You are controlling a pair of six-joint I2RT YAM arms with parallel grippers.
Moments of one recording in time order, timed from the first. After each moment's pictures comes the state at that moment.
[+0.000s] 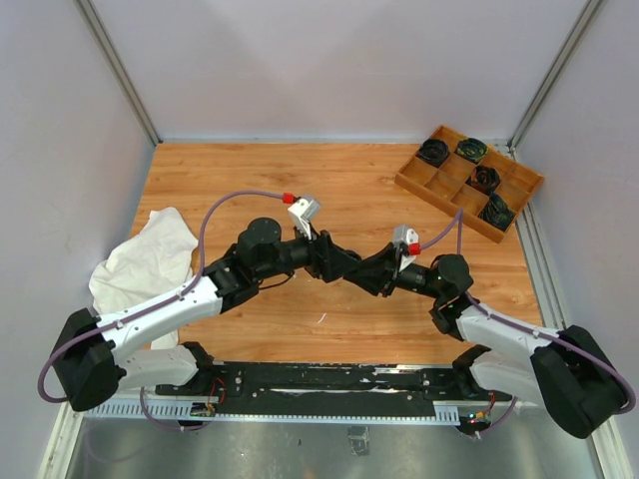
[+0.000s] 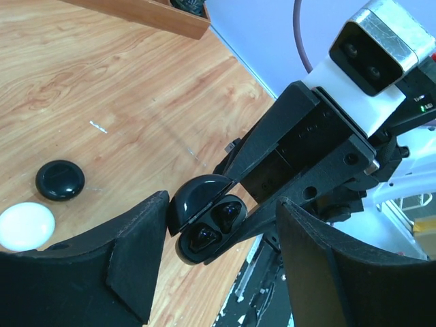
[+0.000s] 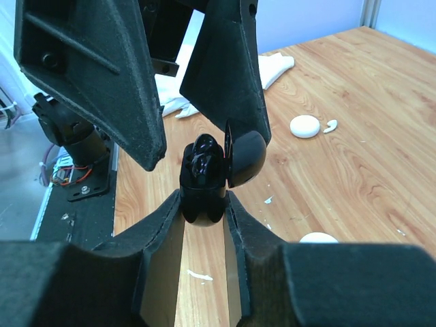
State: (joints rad) left arm -0.86 1.14 0.77 0.20 0.25 -0.55; right arm 0.58 1.08 0.27 0.98 -0.73 0.25
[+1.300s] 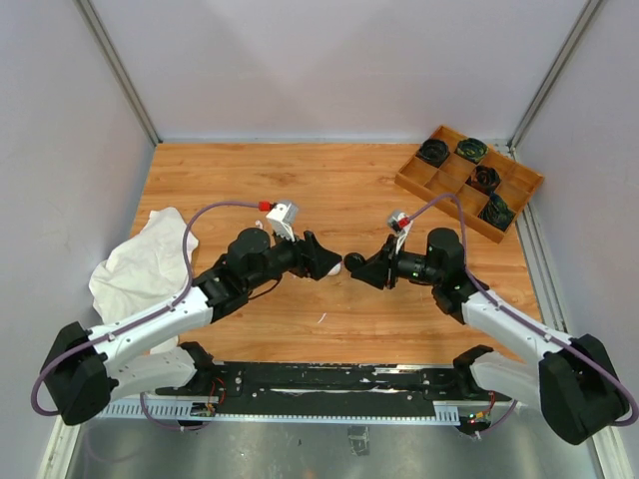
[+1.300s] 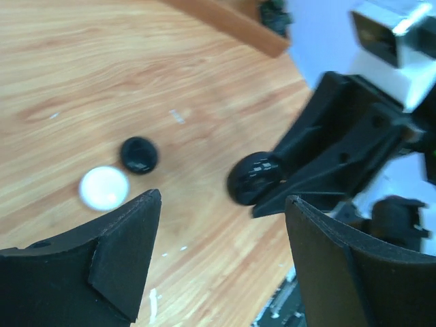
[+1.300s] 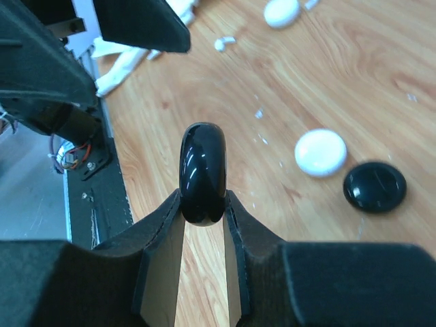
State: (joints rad) left arm -0.81 1.04 0.64 0.23 0.09 -0.57; right arm 0.49 1.06 0.44 0.40 -0.76 0.30
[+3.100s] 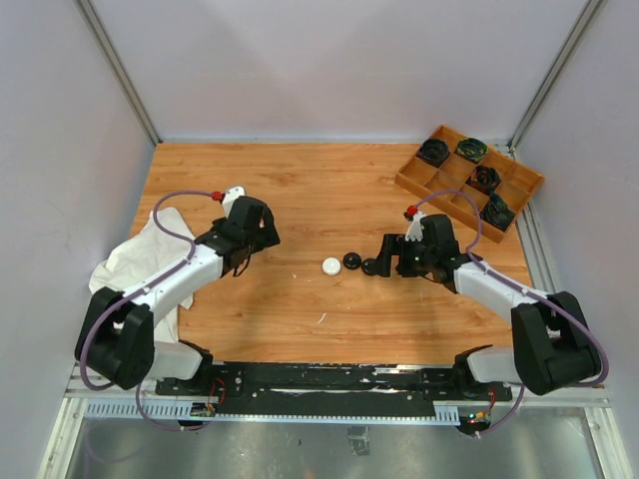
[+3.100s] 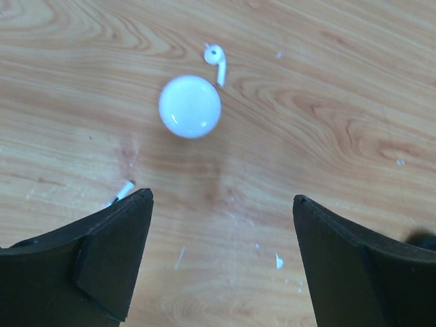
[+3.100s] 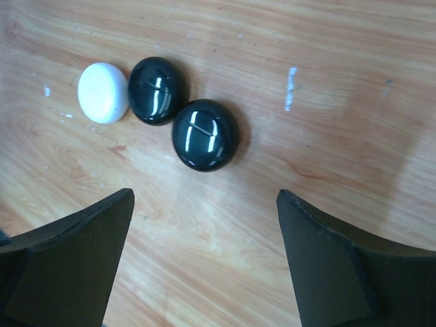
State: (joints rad) left arm -0.47 1.30 0.80 -0.28 -0.41 -0.66; right arm 0.32 1.35 0.62 -0.08 -0.38 0.34
